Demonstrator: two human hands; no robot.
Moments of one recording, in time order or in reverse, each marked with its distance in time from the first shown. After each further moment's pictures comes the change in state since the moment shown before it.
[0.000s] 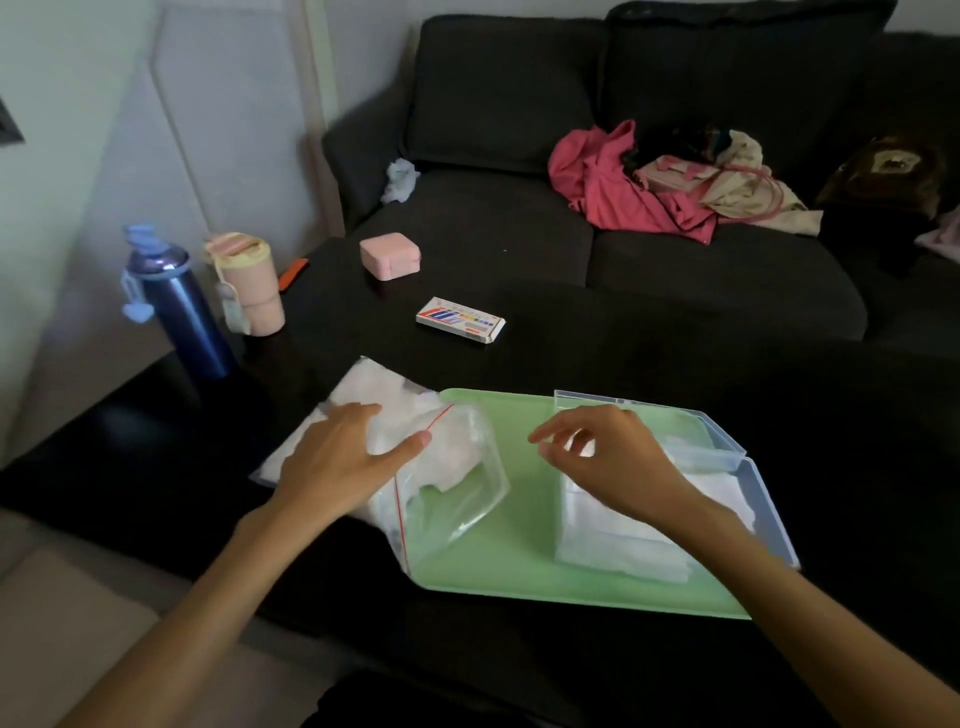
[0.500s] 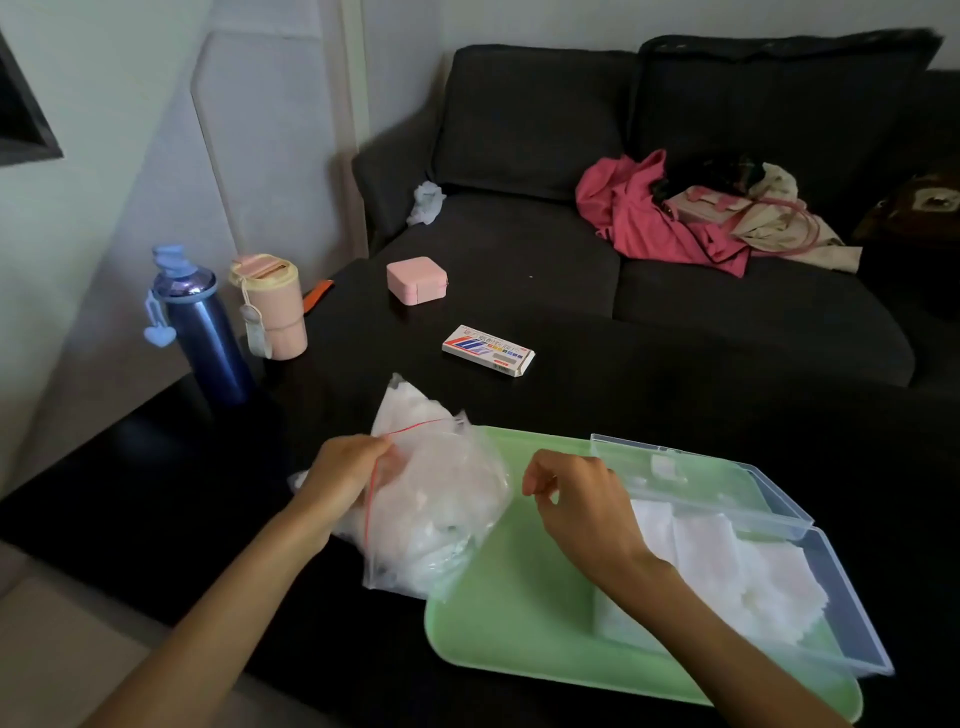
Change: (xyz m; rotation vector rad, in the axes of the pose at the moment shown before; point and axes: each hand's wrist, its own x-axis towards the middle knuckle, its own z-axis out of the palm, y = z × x) left_hand 0.066 -0.034 0.014 -0.785 -0.035 -0.308; right_hand 0.045 -0.006 0.064 -0.136 0.066 0.023
